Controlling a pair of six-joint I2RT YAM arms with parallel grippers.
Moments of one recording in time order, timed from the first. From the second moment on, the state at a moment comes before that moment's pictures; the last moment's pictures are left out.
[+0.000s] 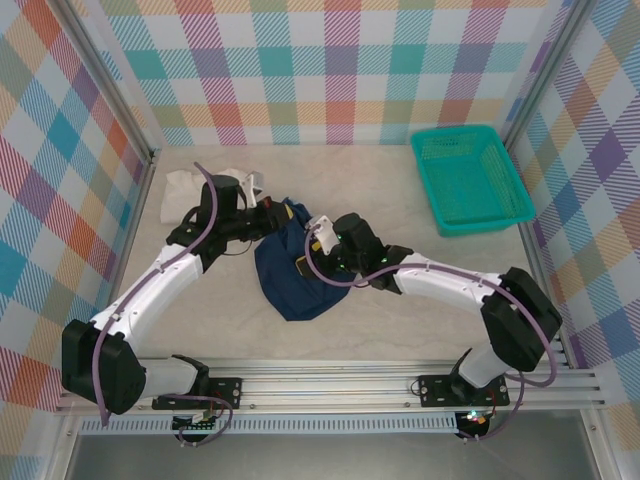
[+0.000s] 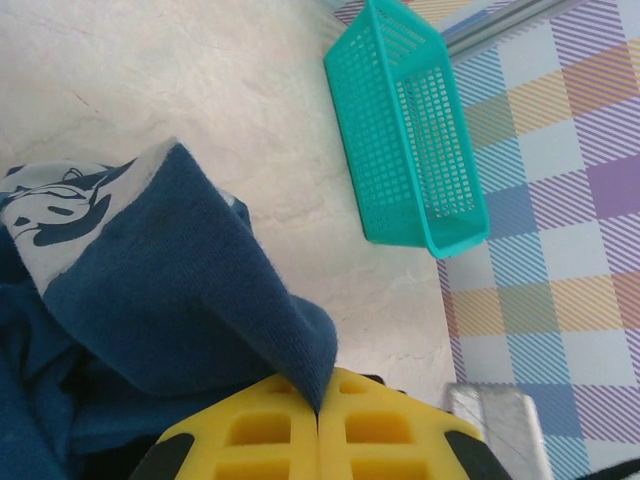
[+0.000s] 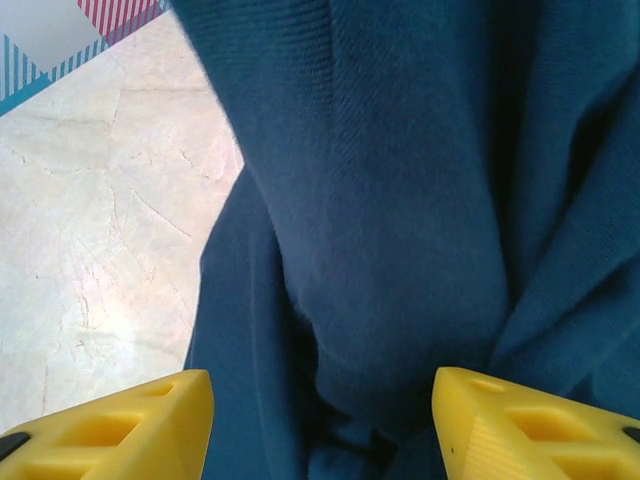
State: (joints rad) left arm -0.39 1.28 1.05 -0.30 0.46 -0.76; right arm 0.85 1.55 0.97 -0.01 -0.18 0.11
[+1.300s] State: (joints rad) left arm -0.48 1.28 0.81 -0.16 0.20 -0.65; right arm 0.56 1.29 0.97 0.06 -0.37 0.50
